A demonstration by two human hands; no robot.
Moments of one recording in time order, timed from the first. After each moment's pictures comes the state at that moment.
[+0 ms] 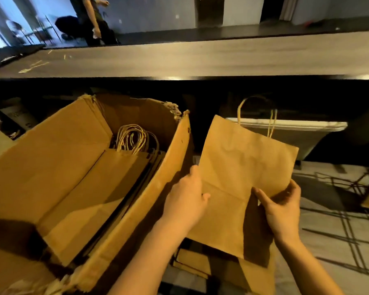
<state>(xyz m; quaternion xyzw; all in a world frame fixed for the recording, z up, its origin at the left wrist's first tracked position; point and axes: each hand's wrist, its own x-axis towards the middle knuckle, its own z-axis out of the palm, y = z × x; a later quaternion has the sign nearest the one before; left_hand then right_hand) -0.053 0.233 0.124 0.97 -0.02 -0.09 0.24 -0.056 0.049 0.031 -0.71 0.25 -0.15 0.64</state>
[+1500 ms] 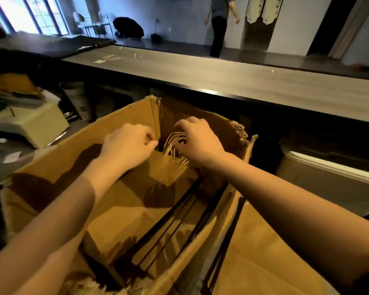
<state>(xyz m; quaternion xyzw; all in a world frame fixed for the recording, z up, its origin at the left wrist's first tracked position) 0.007 0.448 0.188 0.99 0.10 0.08 0.09 0.071 0.300 0.169 -0.93 -0.29 -0.09 0.21</state>
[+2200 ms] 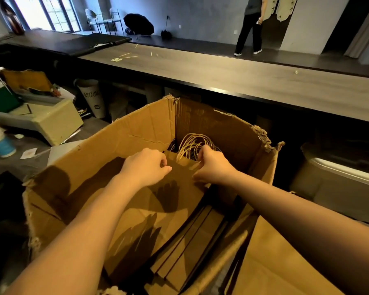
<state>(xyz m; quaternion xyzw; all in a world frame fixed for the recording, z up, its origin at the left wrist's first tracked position) 0.009 0.478 0.145 0.99 0.10 -0.06 0.10 0.076 0.314 0.128 -0.93 -0.17 0.17 0.28</state>
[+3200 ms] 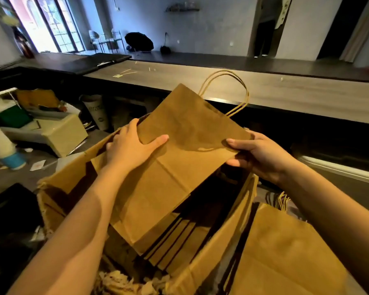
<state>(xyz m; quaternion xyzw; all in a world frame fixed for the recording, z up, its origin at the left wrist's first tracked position) 0.003 0.486 0.185 0.94 0.24 0.10 0.21 0.050 0.223 0.200 -0.59 -0.09 0.27 0.76</state>
